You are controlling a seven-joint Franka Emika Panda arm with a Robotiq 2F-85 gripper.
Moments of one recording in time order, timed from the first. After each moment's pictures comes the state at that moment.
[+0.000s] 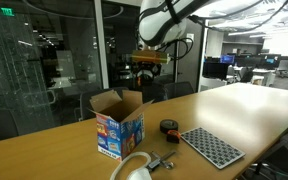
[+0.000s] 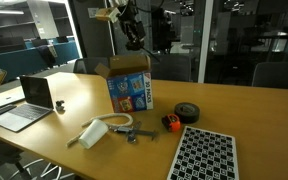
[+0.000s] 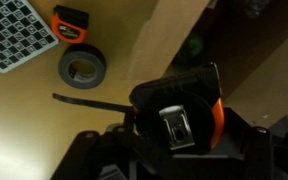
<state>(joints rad) 0.21 0.15 0.09 -1.82 -0.25 2.31 0.86</state>
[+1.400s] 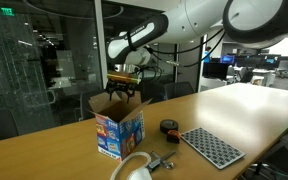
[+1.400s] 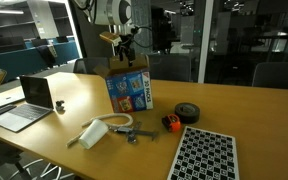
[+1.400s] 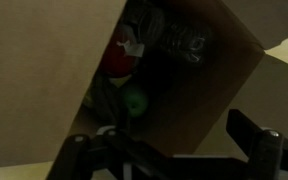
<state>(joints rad) 0.28 0.67 0.11 -1.27 0.02 2.10 0.71</state>
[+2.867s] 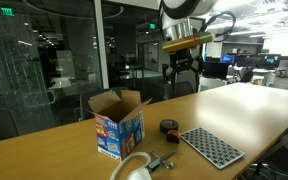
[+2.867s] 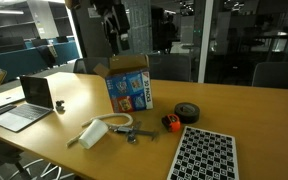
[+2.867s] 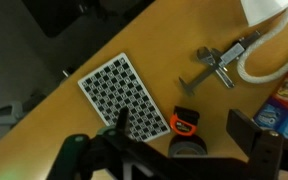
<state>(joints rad) 0.19 -0.22 0.11 -2.12 -0.19 1.76 0.88</state>
